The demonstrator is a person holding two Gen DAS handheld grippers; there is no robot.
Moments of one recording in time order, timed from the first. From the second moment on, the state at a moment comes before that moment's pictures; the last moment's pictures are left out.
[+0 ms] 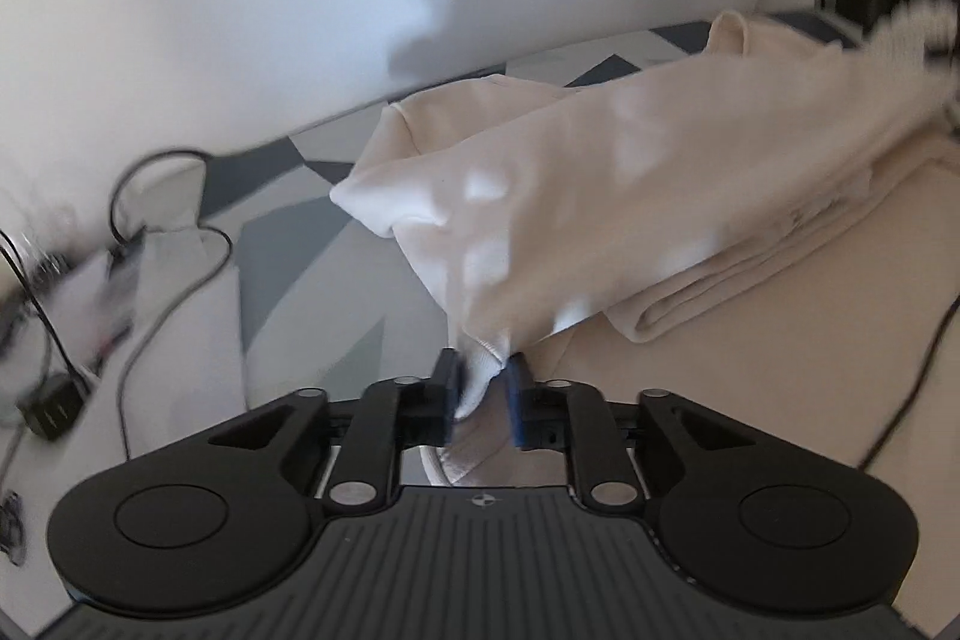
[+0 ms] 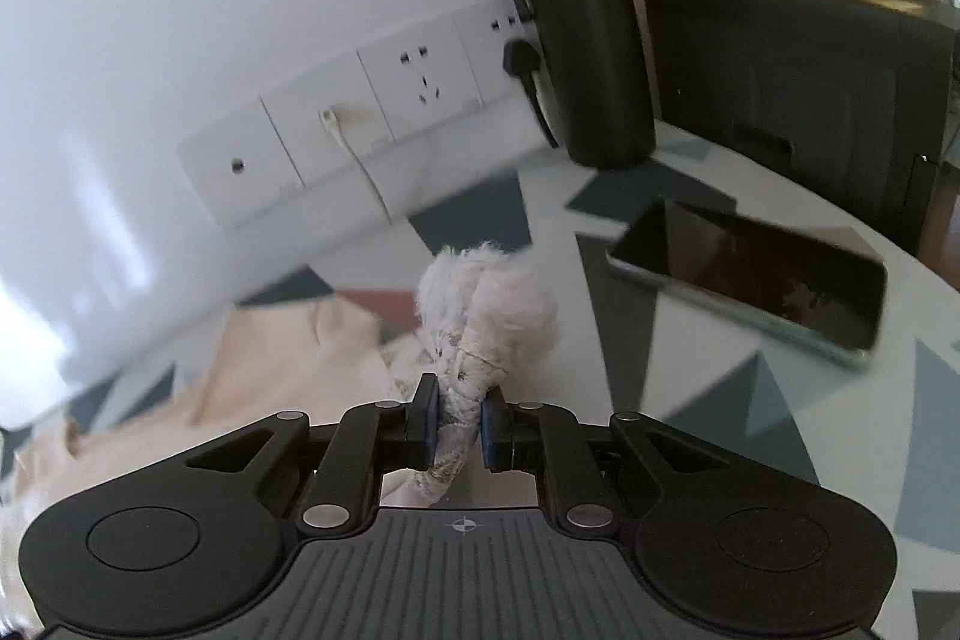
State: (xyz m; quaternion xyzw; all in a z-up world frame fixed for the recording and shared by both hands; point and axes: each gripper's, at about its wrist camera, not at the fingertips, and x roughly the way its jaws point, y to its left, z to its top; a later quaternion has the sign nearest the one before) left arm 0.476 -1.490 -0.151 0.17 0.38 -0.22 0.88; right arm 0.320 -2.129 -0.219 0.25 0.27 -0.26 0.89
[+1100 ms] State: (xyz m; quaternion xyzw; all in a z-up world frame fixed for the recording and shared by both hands) left arm 0.677 -1.487 -0.140 -0.10 0.48 -0.07 0.87; right arm 0.356 -2.105 -0.175 0.17 0.28 -0.27 0.91
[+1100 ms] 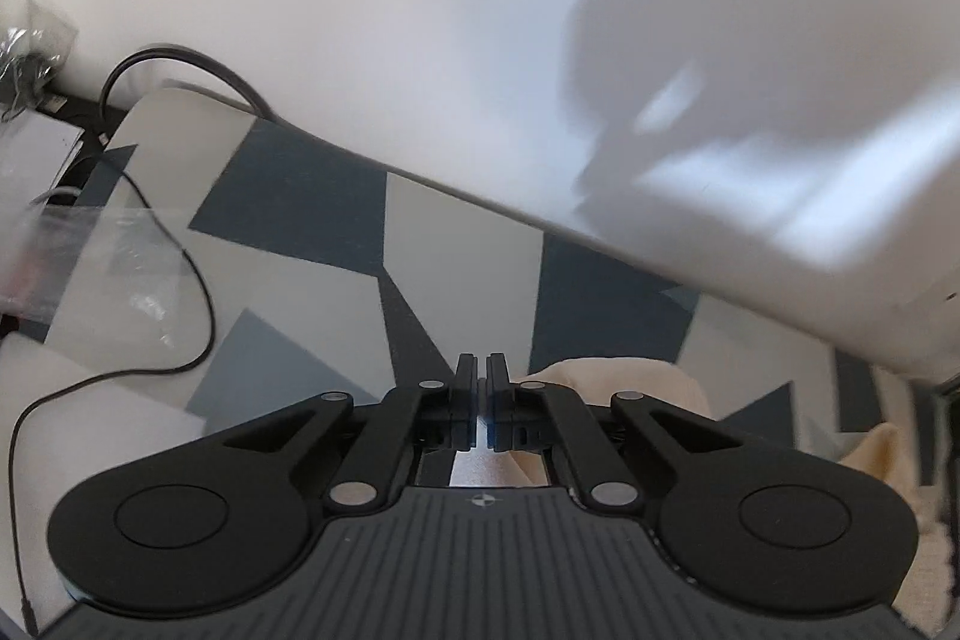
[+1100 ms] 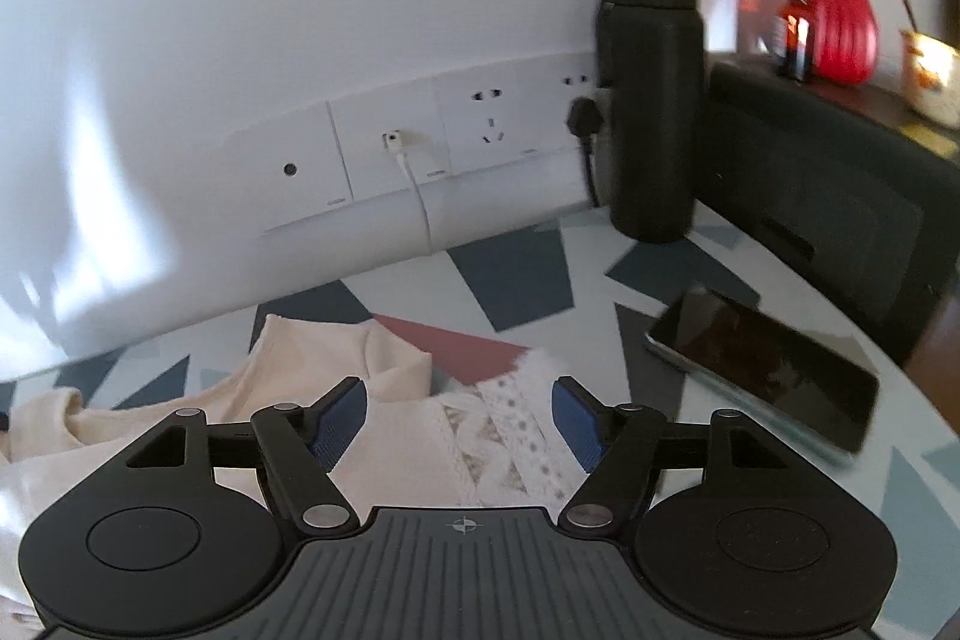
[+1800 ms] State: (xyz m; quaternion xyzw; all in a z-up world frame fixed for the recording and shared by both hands) left arm 0.539 -1.488 -0.115 0.01 0.38 -0.17 0.91; right arm 0.310 -2.148 -0.225 0.23 0.31 -0.32 0.86
